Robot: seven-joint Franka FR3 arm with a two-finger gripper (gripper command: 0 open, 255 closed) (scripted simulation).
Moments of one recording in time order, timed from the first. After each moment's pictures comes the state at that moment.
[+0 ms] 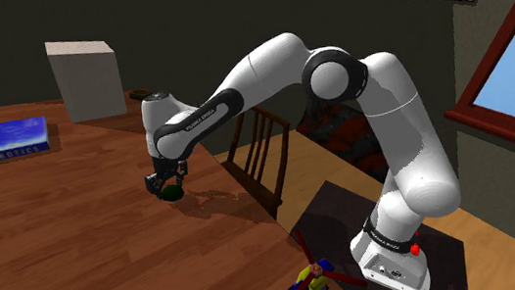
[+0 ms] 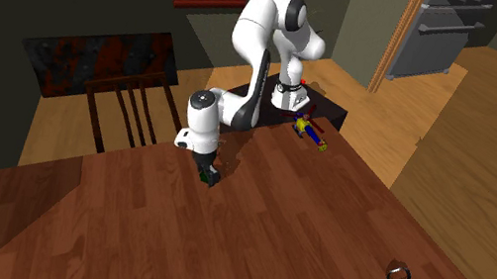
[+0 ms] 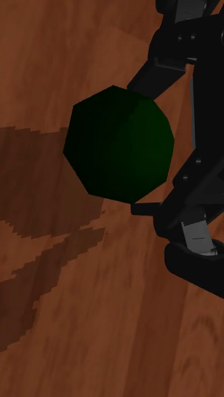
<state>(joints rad) 0.22 0.71 0.15 -1.60 -0.12 2.30 0.48</state>
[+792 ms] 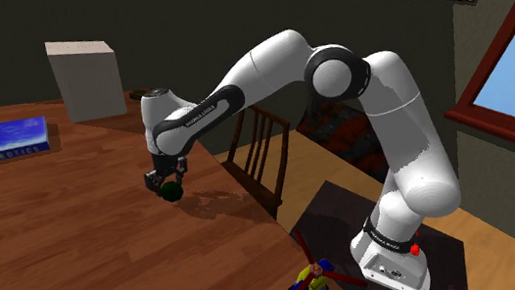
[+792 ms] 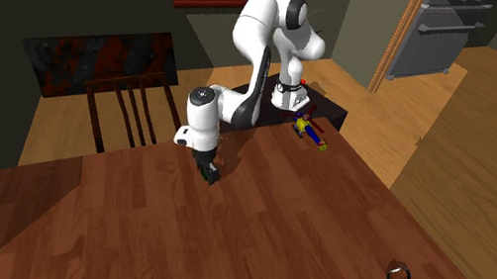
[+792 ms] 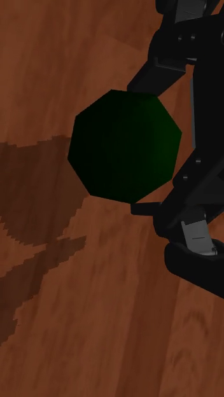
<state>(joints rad) 0.22 0.70 0.16 -1.60 -0.12 2.28 0.48</state>
